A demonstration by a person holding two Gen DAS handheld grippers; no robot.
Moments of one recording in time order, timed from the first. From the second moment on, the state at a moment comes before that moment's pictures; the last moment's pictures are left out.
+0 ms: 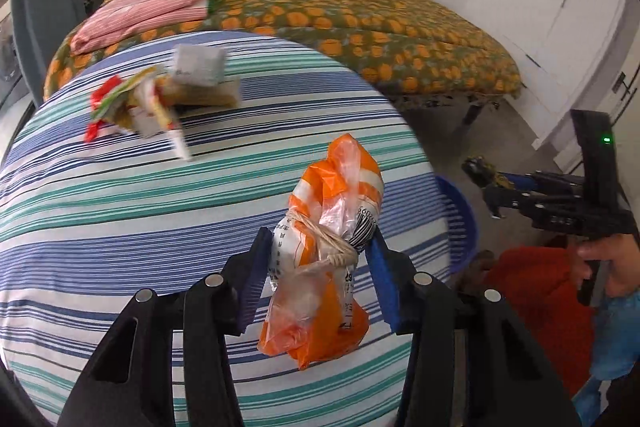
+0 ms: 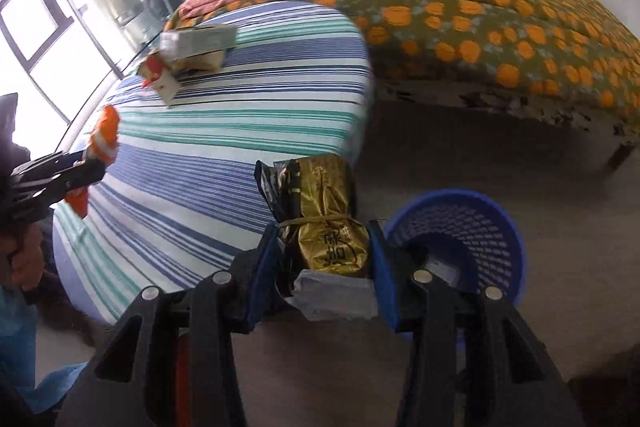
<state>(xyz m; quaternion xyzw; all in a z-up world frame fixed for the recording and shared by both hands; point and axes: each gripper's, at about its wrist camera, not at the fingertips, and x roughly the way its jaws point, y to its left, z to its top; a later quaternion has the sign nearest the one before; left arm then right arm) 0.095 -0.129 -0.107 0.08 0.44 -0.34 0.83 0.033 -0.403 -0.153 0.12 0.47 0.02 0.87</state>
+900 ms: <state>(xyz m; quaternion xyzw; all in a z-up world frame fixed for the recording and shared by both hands) 0.095 -0.413 -0.245 0.08 0.51 -0.39 0.76 -0.005 -0.608 -0.250 0.33 0.43 -0.12 0.83</state>
